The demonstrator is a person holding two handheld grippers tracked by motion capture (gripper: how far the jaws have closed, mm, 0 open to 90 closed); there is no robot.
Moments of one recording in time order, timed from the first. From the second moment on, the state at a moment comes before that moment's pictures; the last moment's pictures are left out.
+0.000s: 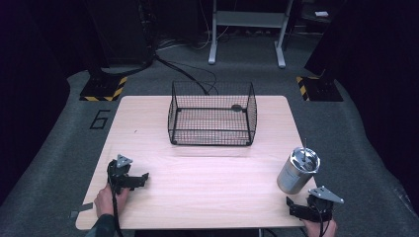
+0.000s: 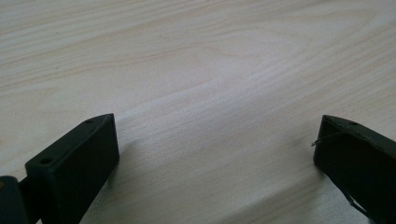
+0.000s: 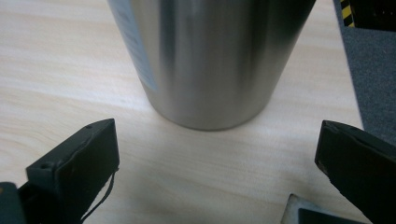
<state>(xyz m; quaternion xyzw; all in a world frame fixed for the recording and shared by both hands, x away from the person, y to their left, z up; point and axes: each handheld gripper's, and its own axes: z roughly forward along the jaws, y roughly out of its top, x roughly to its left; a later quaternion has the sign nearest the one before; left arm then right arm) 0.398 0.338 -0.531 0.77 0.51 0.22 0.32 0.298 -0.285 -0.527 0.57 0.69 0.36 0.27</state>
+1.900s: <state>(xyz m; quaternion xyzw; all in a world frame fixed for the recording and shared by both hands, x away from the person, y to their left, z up) 0.398 0.338 -0.532 0.76 0.51 0.22 0.33 0.344 -0.267 -0.442 0.52 0.66 0.43 0.34</state>
